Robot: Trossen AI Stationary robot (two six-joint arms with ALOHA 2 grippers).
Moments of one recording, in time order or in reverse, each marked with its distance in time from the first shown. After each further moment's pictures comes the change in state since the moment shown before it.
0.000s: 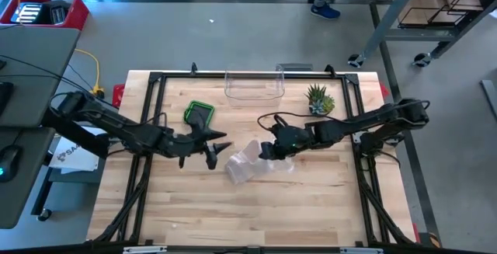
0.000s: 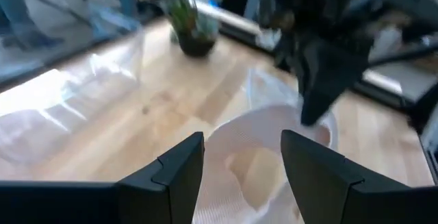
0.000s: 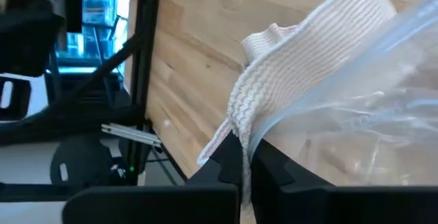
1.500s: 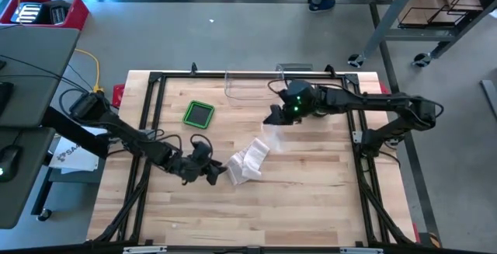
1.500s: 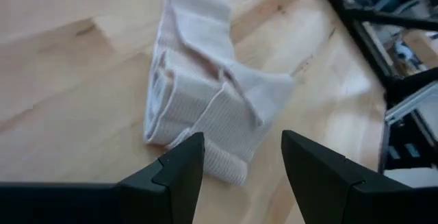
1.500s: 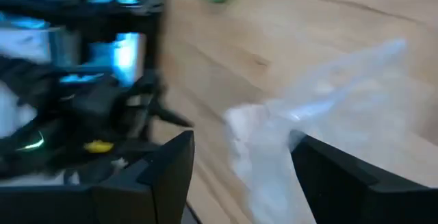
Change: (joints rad) left arm -0.151 0.201 -0.127 0.045 0.106 -0.718; right arm -0.412 -0.114 0.016 -0.162 -0.323 -0.276
